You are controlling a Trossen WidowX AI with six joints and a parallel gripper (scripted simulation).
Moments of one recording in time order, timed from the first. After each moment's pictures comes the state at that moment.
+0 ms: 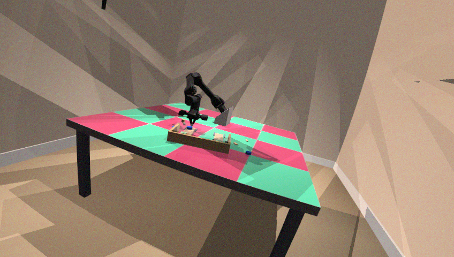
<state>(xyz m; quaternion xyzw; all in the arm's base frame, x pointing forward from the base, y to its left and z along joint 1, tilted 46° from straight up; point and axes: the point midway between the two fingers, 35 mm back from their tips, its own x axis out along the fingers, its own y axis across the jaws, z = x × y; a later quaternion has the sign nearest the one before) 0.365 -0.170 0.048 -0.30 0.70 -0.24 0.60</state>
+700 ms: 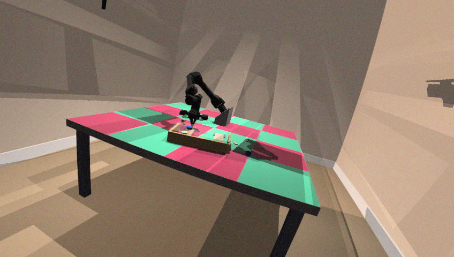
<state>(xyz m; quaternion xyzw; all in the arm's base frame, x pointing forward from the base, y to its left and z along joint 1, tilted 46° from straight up) 0.338 -0.173 0.049 -0.30 0.69 -0.24 0.61</state>
